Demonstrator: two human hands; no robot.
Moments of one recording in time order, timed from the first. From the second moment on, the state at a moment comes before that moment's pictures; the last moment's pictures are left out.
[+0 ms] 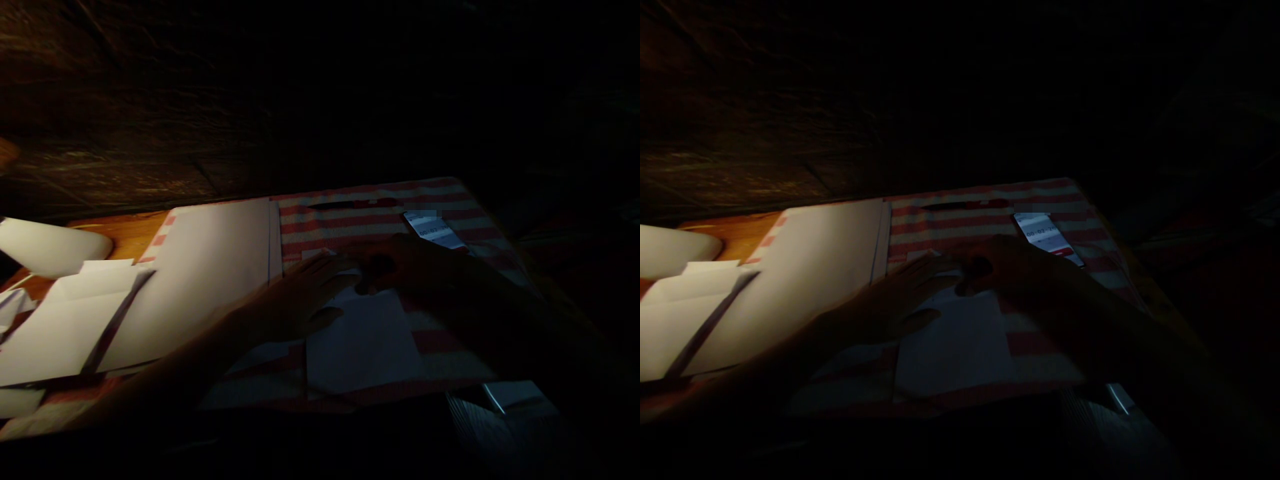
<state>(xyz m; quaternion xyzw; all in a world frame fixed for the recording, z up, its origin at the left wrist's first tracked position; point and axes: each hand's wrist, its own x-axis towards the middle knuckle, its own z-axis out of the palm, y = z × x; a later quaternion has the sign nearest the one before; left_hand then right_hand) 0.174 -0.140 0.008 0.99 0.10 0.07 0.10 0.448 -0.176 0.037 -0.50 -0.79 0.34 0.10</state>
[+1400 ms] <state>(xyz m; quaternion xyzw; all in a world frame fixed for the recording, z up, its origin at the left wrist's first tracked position) 0.174 -0.141 0.007 0.99 0.11 0.07 0.10 0.447 -0.175 0.036 -0.50 -0.80 0.33 0.10</state>
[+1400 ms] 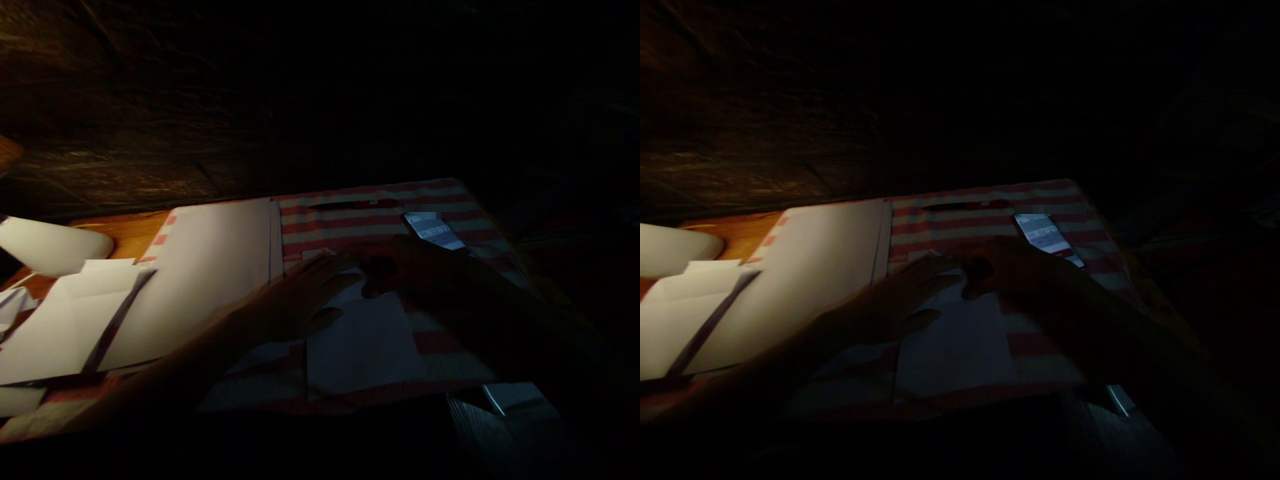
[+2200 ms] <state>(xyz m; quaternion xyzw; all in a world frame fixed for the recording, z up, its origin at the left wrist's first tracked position) 0.173 -0.141 0.007 0.99 0.11 0.07 0.11 0.451 -0.174 0.035 -0.47 -0.81 0.32 0.10</state>
